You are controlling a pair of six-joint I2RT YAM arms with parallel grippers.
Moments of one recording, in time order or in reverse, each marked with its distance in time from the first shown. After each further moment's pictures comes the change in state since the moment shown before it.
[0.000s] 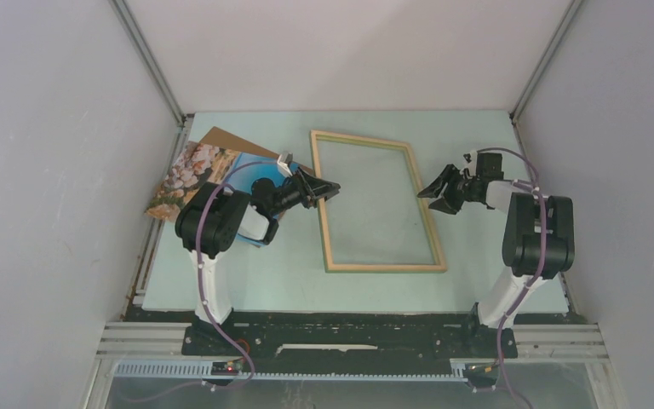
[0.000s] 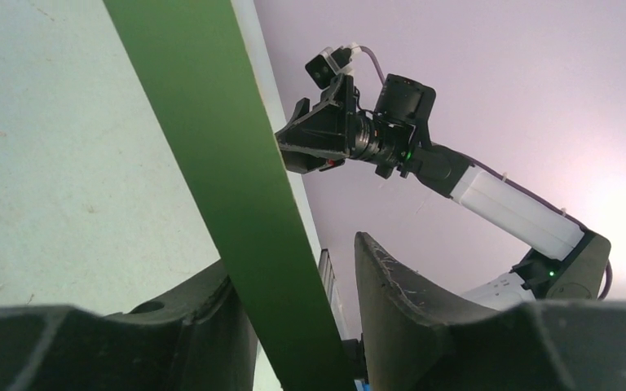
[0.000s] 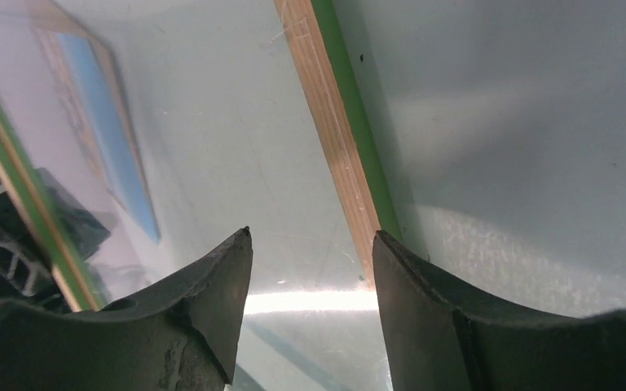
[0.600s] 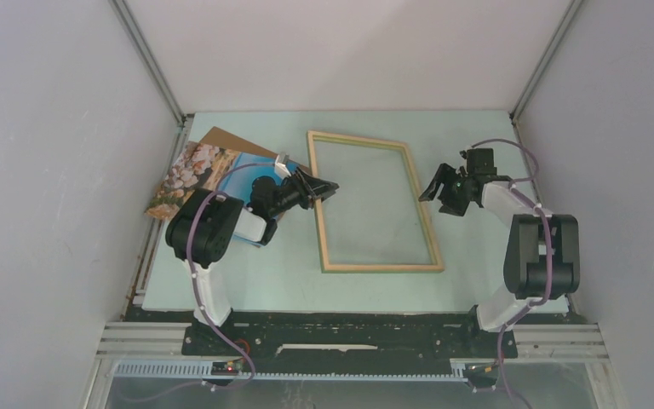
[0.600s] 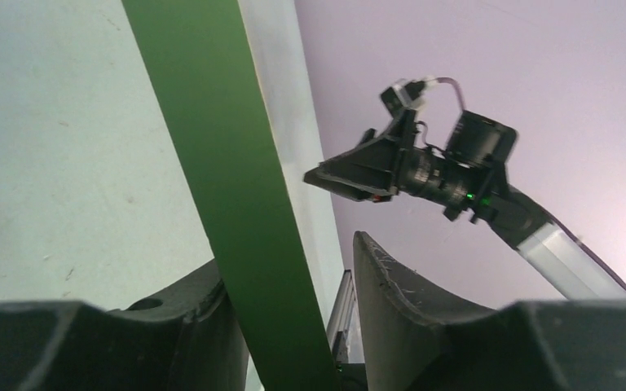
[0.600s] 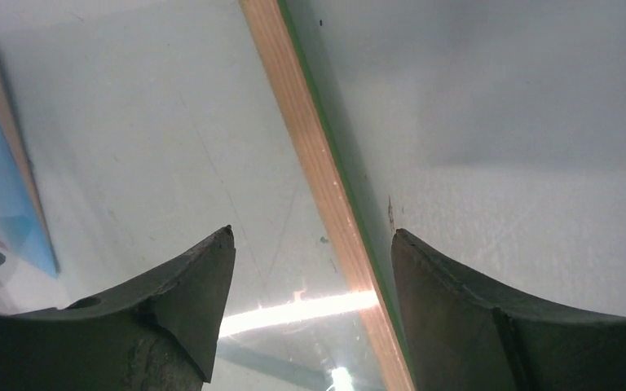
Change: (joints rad) left arm -0.011 -0.104 -0.035 -0.164 -0.107 0.071; right arm 0.101 -0.151 0.001 -0.172 0.315 -0.089
